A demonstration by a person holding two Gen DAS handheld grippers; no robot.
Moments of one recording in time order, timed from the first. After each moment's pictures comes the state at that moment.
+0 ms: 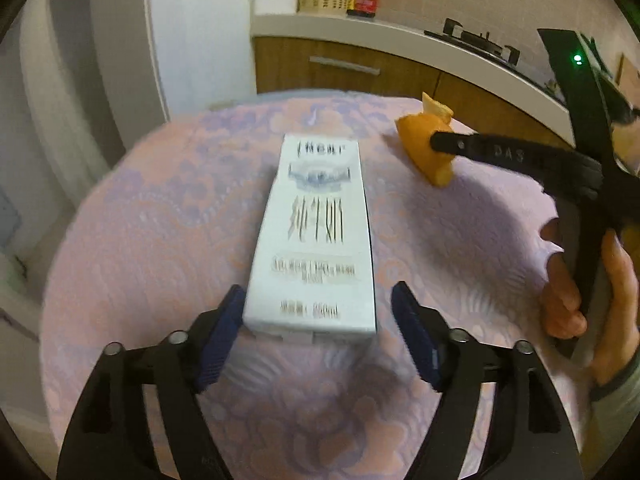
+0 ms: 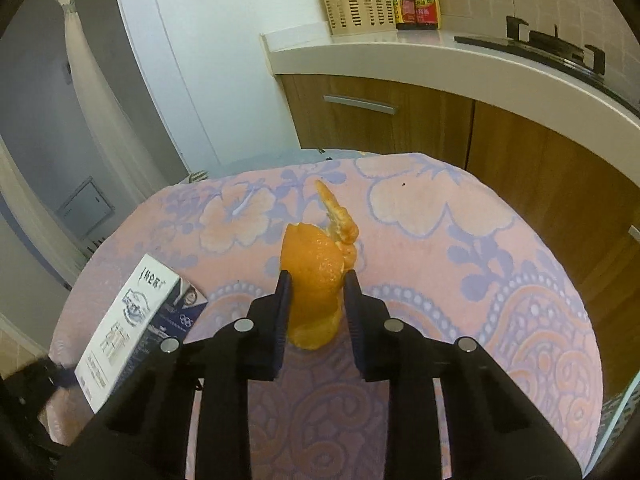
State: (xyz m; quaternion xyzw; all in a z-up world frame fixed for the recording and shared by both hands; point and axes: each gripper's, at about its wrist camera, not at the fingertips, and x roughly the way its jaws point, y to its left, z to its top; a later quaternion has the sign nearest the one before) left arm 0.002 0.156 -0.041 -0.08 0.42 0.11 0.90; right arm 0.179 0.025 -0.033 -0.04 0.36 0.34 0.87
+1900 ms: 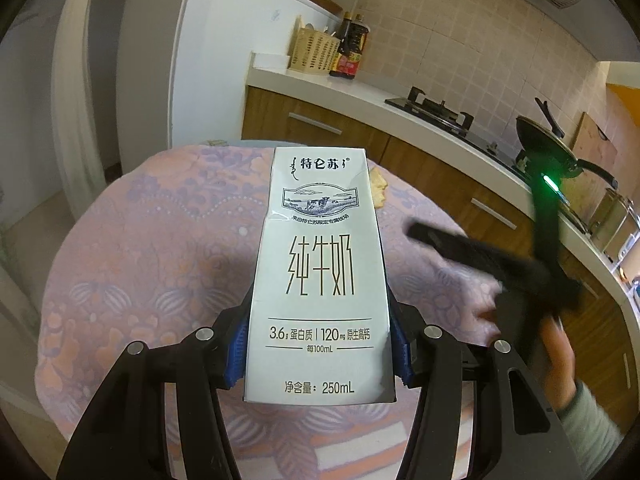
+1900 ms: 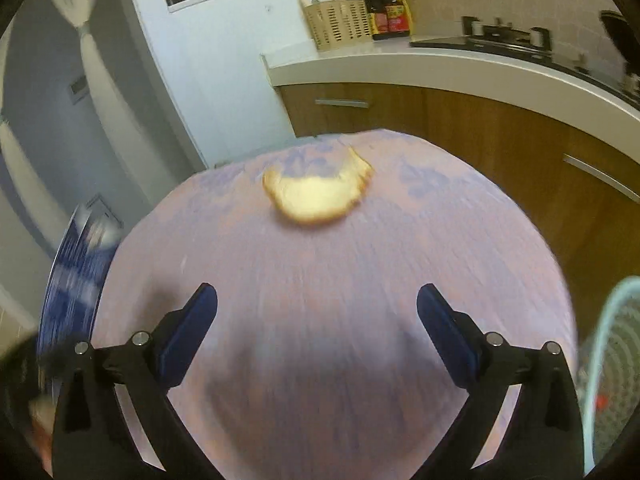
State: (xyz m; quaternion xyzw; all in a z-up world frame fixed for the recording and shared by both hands) left arm -0.093 0.128 0.001 -0.16 0.32 0.07 0.93; right arm 0.117 -0.023 -0.027 0.01 0.36 0.34 0.87
